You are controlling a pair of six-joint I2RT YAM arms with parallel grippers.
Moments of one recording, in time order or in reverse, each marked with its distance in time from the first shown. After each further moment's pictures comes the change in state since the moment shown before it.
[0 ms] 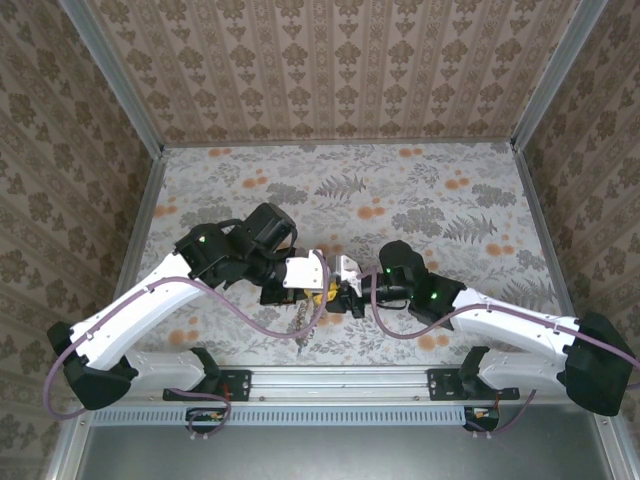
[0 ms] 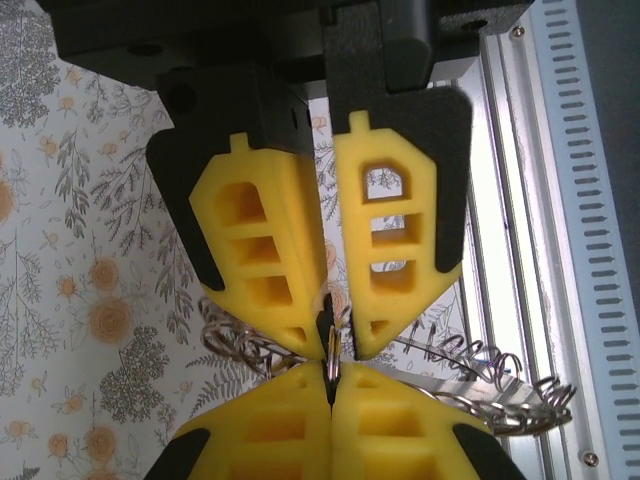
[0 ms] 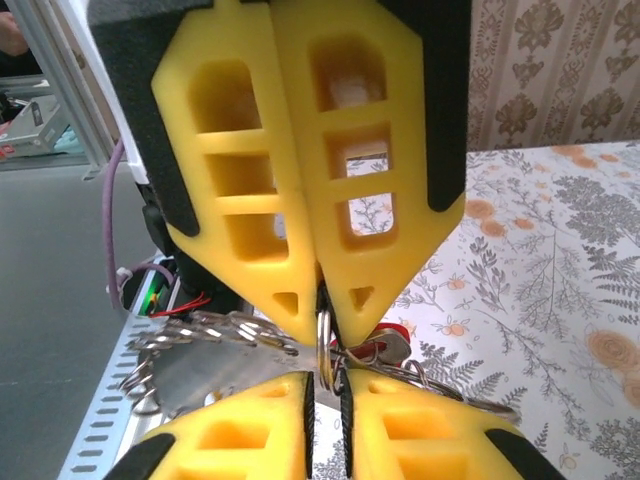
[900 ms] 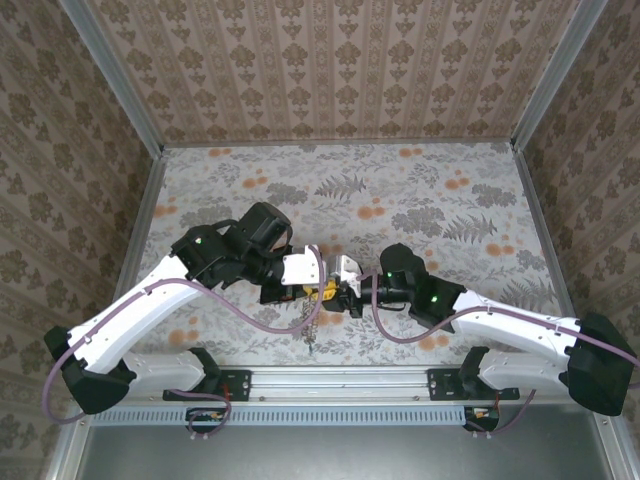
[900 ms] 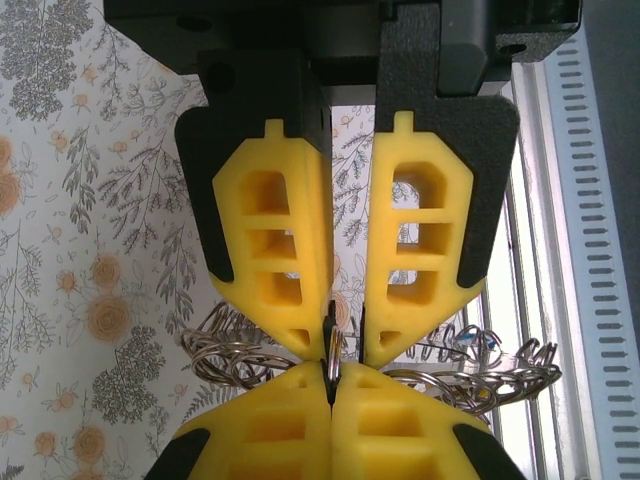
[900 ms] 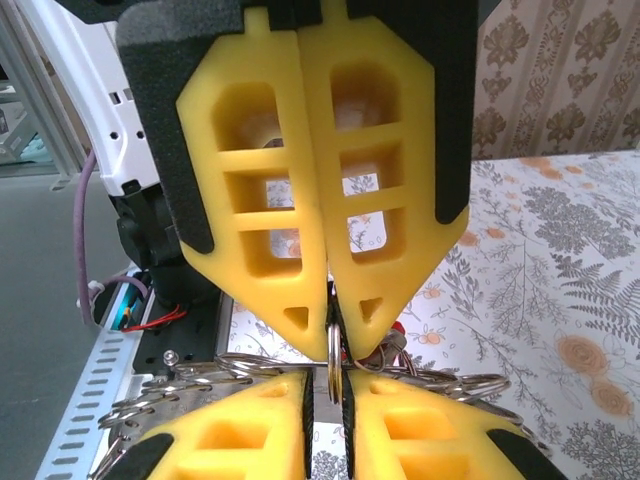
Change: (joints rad) left arm 0.032 -0.024 -0.037 0.044 0.027 -0.042; right arm 0.026 -0.012 -0.013 0.039 0.075 0.008
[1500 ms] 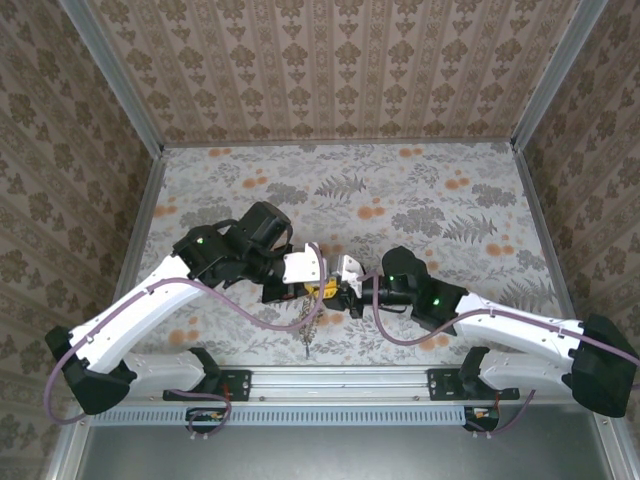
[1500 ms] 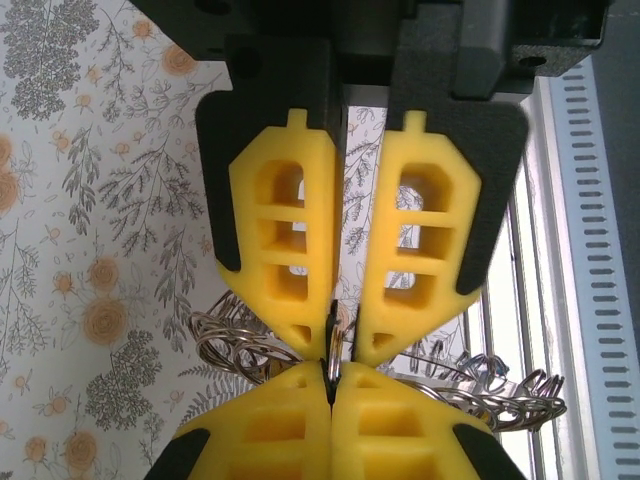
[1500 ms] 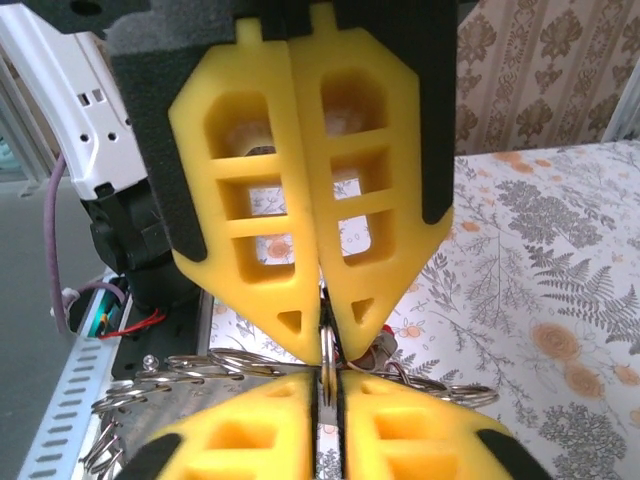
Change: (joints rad) left arm 0.013 -0.001 -0.021 0.032 0.017 -0.020; right arm 0.014 -0.025 -0.019 0.005 0.070 0.018
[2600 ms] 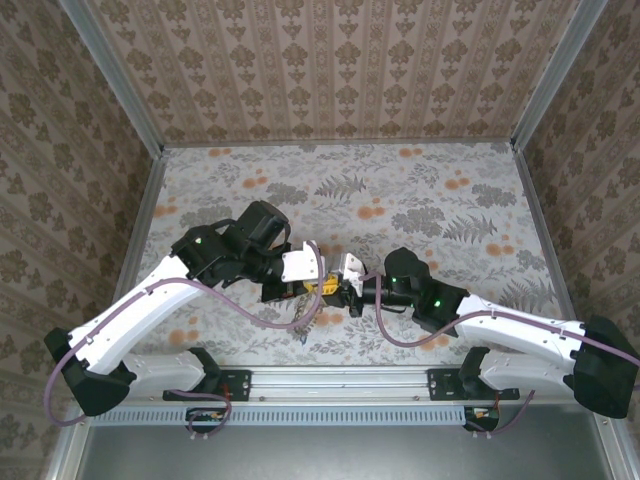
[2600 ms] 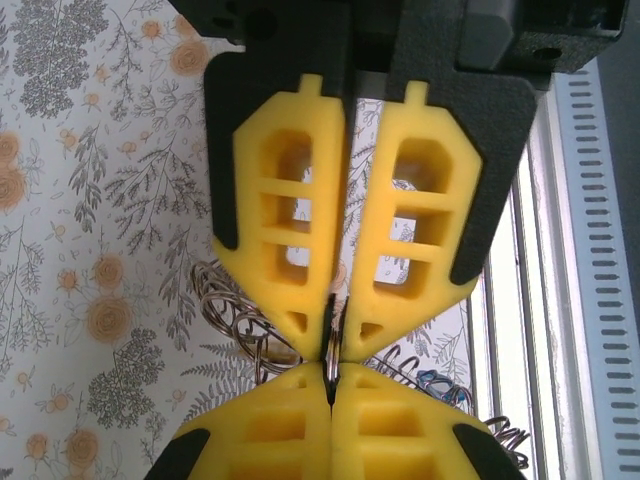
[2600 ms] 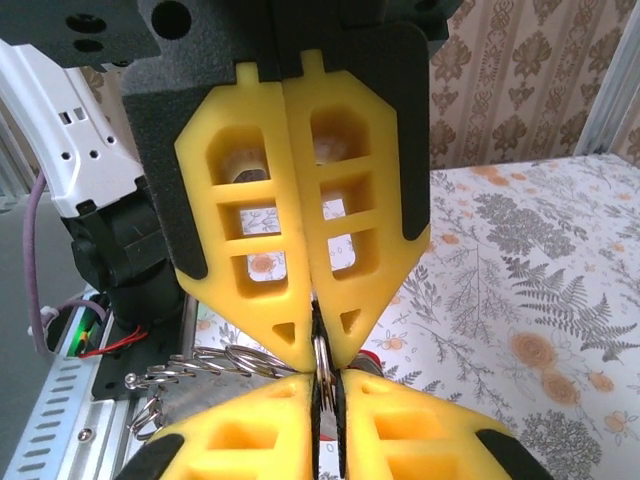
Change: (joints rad) left arm 0.015 -0.006 -0.007 0.009 0.006 -0.003; right arm 0.007 -0.010 -0.011 0.039 0.045 0.007
